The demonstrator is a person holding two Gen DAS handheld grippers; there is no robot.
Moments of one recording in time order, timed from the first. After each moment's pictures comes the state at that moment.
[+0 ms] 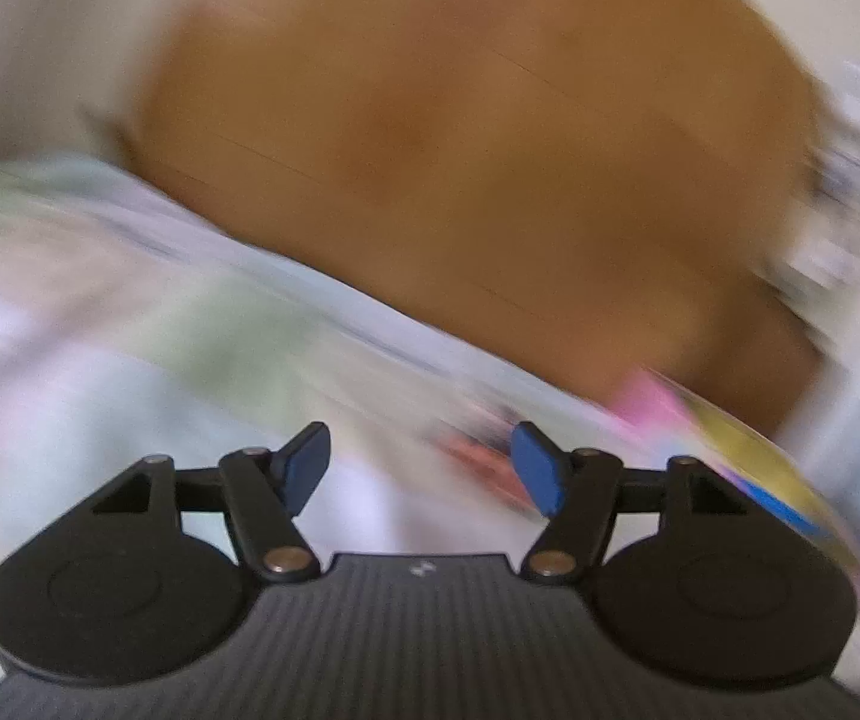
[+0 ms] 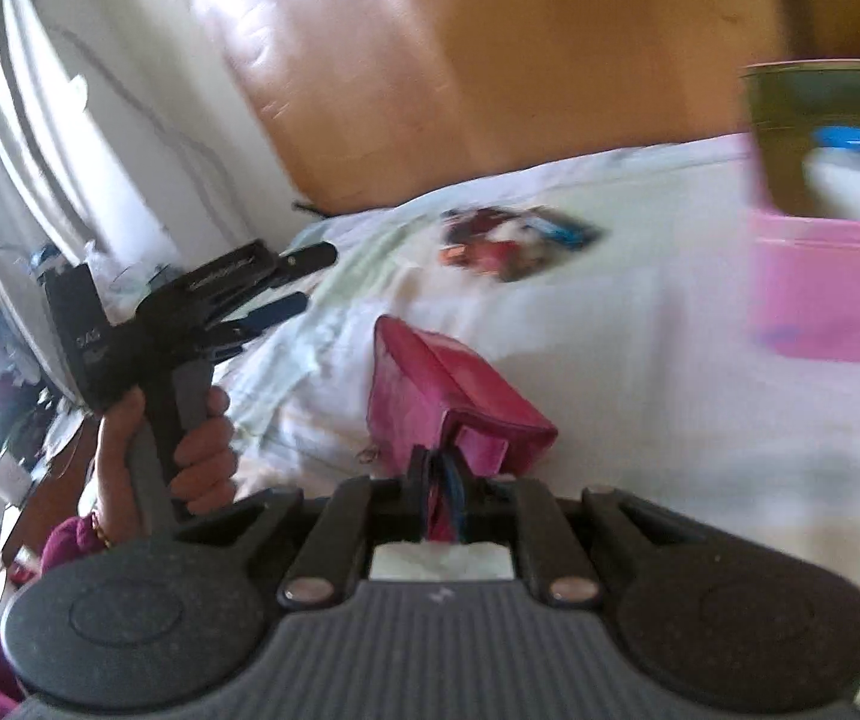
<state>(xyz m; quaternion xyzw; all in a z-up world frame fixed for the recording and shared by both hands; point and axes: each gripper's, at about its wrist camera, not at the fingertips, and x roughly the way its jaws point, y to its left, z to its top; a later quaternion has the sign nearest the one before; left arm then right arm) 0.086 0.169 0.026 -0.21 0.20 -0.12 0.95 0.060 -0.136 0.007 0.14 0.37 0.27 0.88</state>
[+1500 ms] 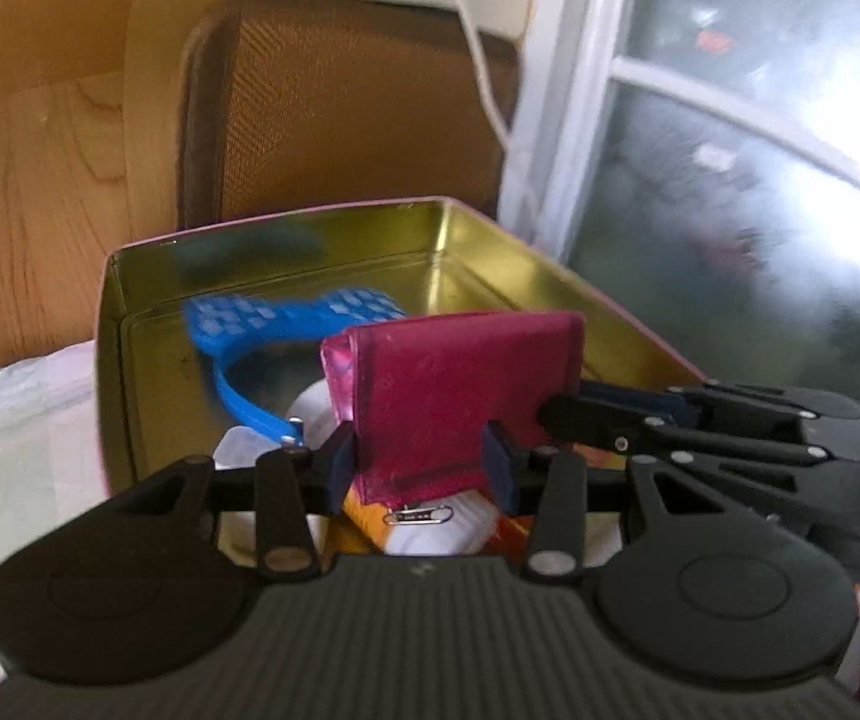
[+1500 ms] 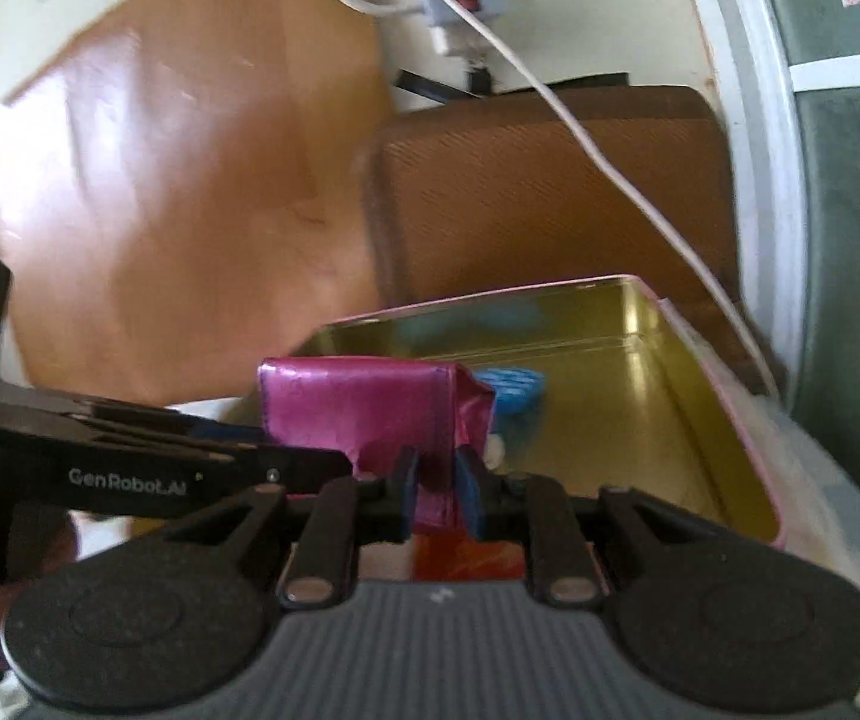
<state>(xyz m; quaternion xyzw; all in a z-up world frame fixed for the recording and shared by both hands) 0.181 -0.165 0.075 0.05 0.30 -0.33 0.89 0.117 -0.349 0.033 0.09 0.22 0.03 0.97</state>
